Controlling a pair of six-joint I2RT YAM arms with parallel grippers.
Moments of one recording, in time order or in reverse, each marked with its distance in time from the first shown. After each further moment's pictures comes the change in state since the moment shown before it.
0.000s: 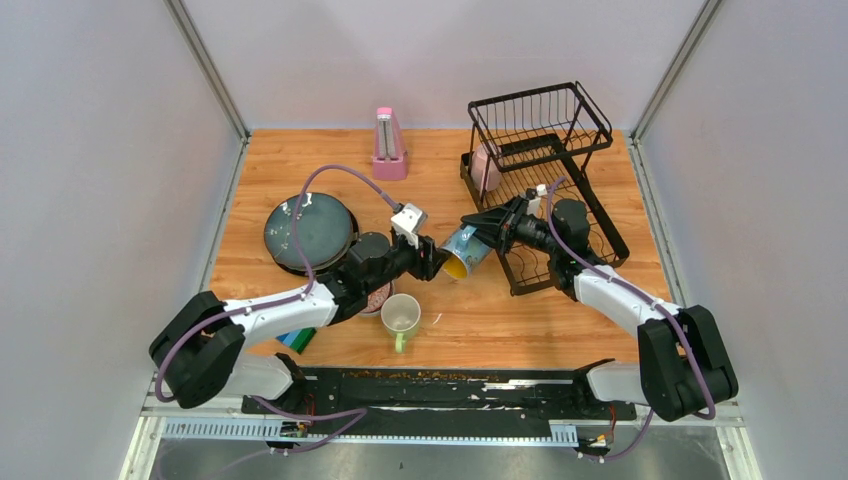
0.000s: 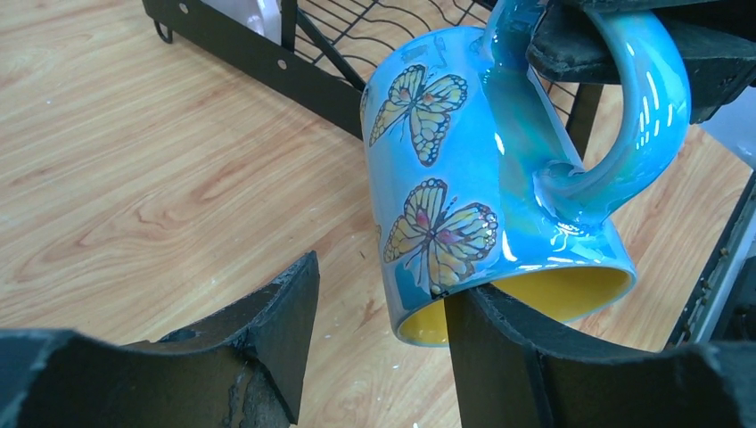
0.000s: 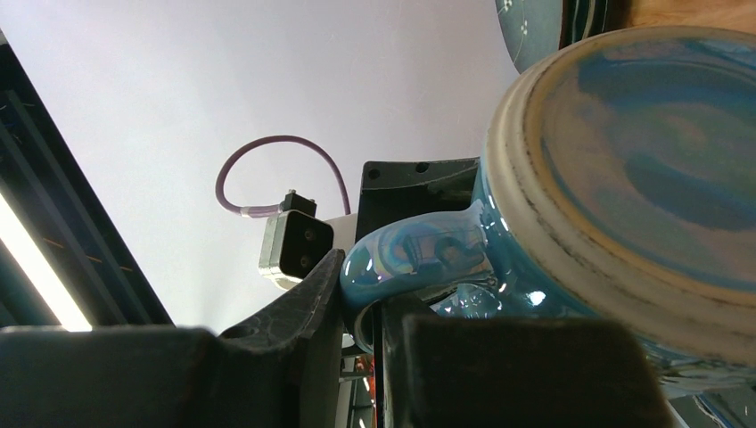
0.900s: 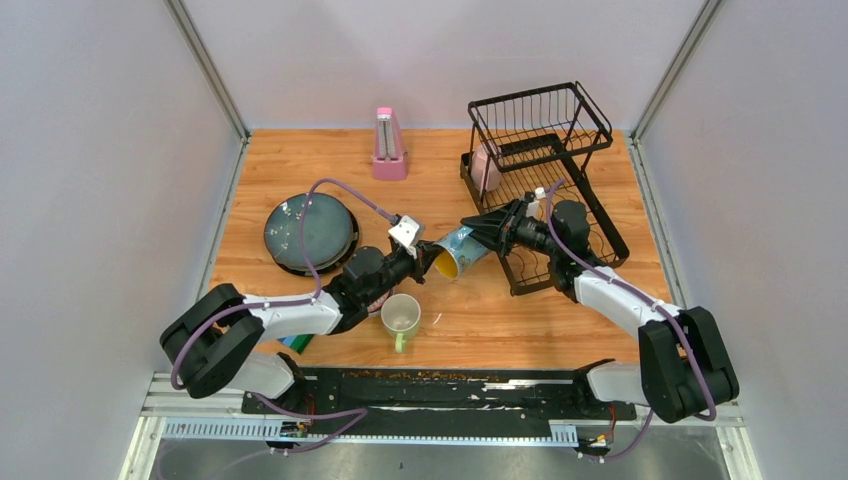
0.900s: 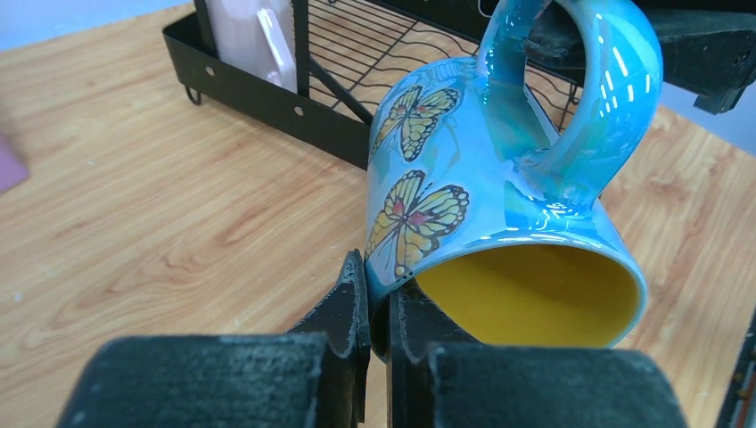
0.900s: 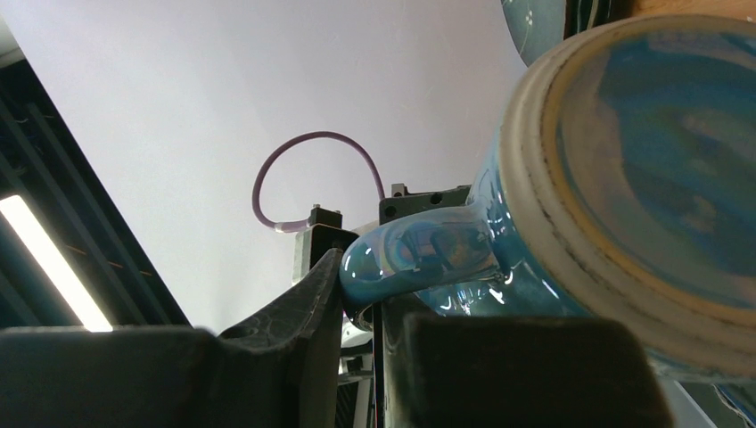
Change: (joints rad) left arm -0.013 0.089 -0.114 0.351 -0.039 0.071; right arm 0.001 -0.002 -0.015 0.005 -0.002 0.037
